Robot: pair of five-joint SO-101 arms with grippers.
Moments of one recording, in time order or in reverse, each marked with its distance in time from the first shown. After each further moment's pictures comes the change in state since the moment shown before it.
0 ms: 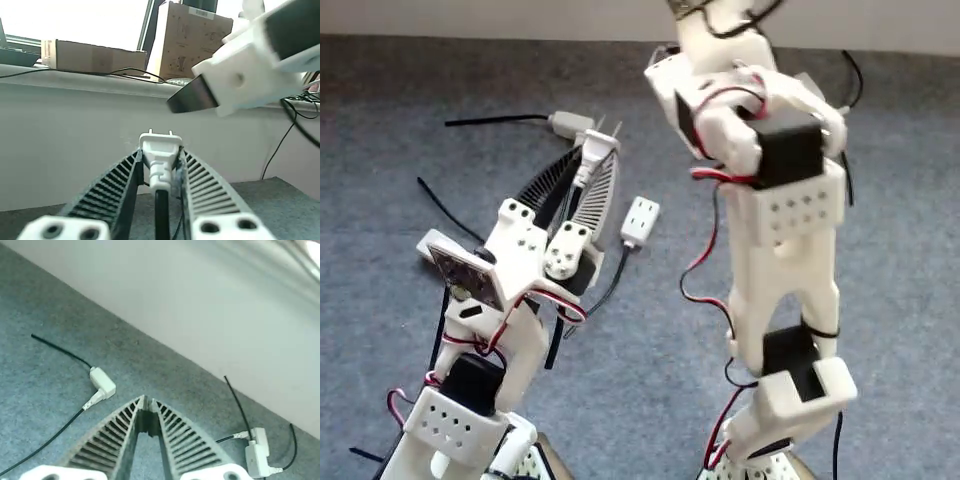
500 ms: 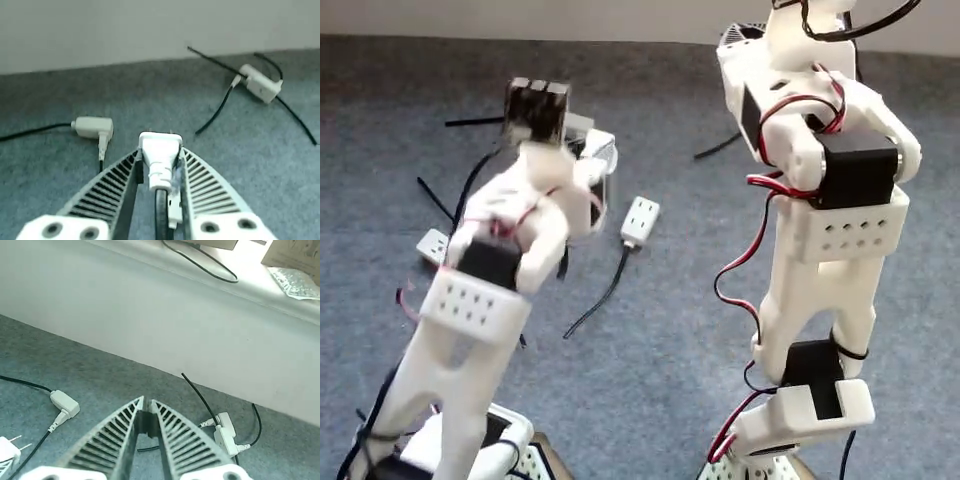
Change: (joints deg) left arm -4.7 44.1 -44.6 45.2 0.0; right arm 8.6 -3.8 0.1 0.1 -4.6
